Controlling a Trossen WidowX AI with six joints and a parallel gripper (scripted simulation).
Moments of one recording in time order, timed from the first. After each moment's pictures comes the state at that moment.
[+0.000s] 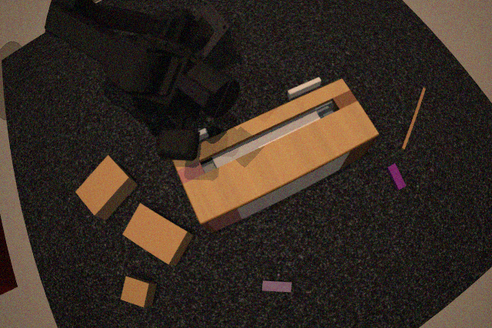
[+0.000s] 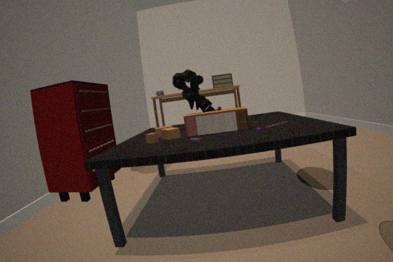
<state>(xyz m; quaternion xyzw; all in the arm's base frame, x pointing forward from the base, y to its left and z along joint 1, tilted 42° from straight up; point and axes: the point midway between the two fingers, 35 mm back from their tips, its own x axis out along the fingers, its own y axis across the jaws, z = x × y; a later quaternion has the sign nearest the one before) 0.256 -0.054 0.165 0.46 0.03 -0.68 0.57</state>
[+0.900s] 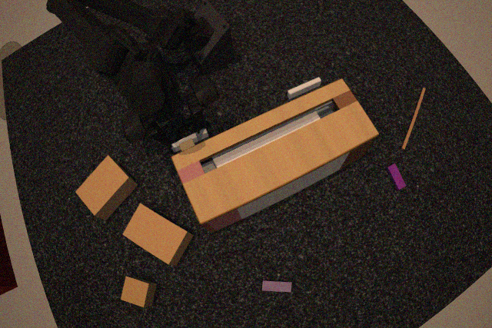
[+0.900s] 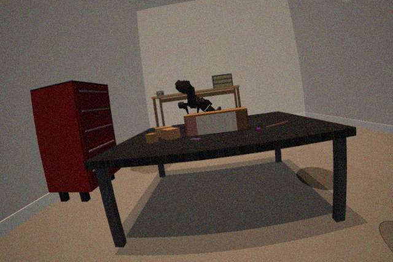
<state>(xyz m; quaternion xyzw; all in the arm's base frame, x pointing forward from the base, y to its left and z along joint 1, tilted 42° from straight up) 0.227 -0.093 0.149 0.78 -0.24 -0.51 0.27</state>
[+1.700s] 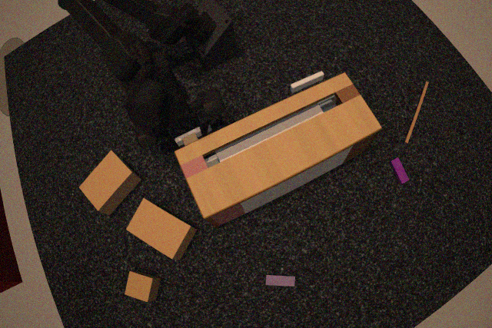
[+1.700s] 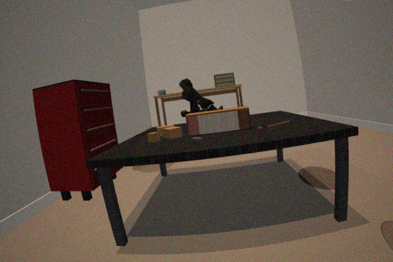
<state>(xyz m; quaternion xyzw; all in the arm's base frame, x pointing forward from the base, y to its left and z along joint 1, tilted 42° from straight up) 0.223 -0.139 0.103 0.79 -0.26 -0.49 0.26</state>
